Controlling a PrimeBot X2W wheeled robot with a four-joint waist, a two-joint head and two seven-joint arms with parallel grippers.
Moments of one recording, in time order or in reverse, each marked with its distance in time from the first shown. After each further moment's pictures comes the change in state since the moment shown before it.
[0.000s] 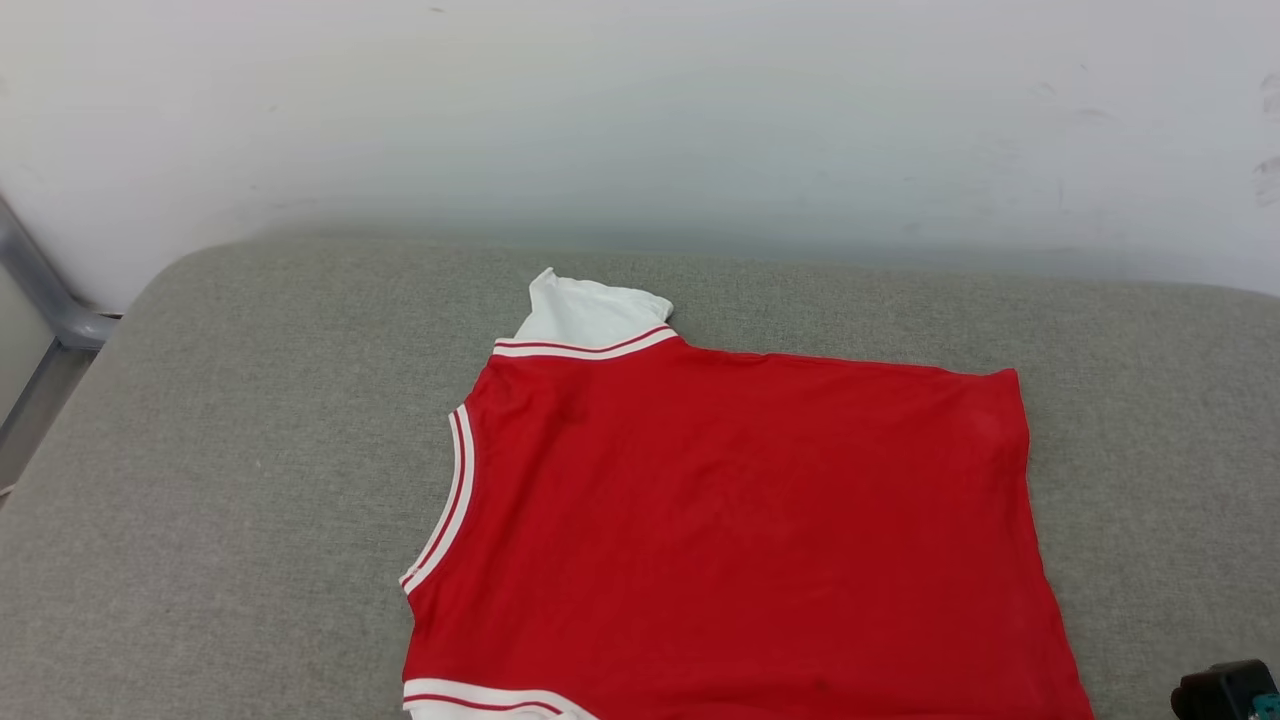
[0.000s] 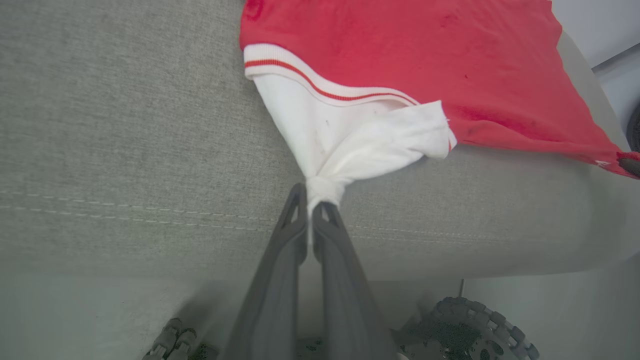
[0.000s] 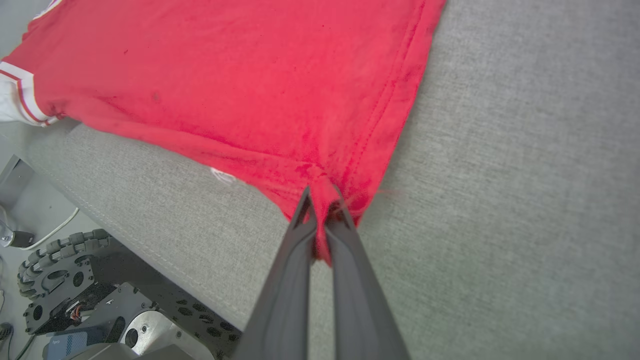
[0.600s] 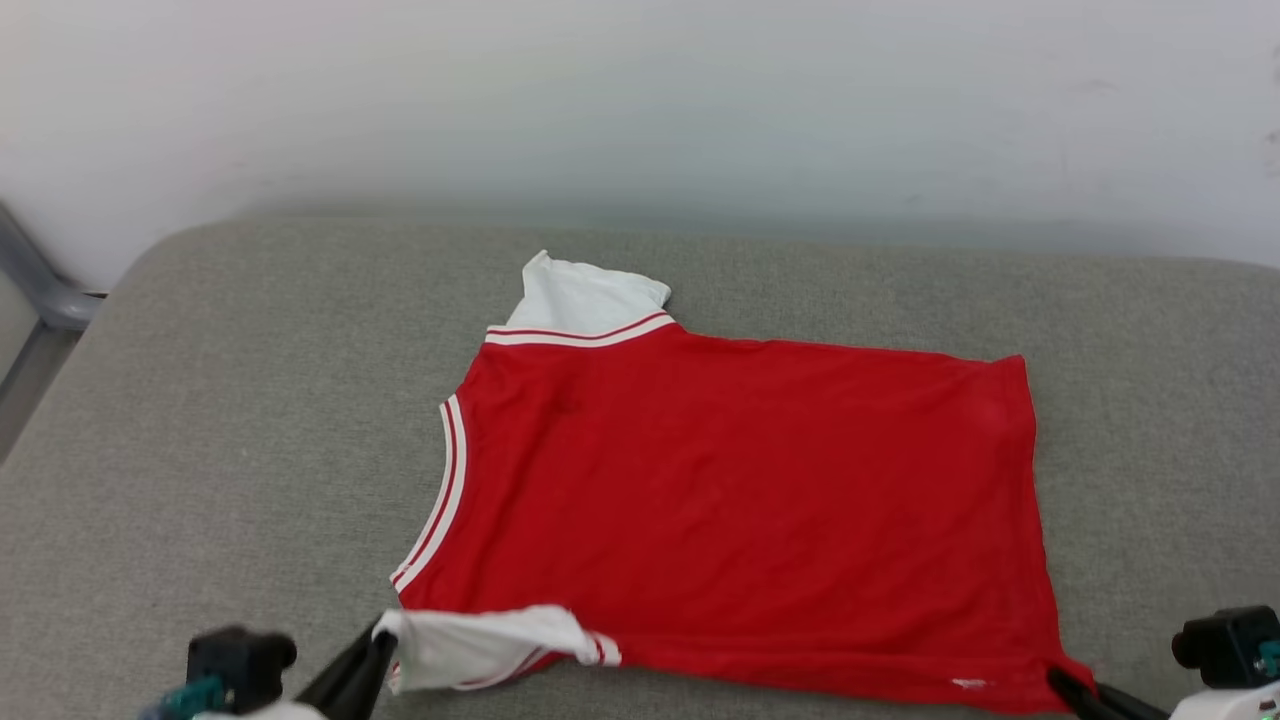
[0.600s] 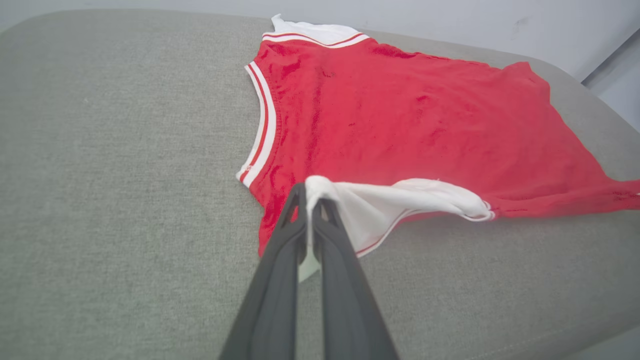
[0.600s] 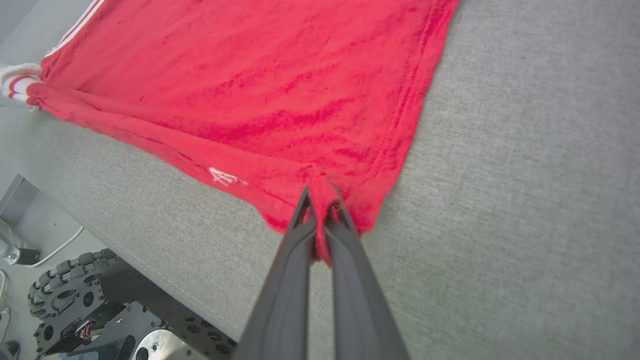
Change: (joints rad) left arm -0.208 0.058 0.024 0.000 0.131 -0.021 -0.052; right arm 0.056 0.070 -0.186 -0.160 -0.070 0.000 0.159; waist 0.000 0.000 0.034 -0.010
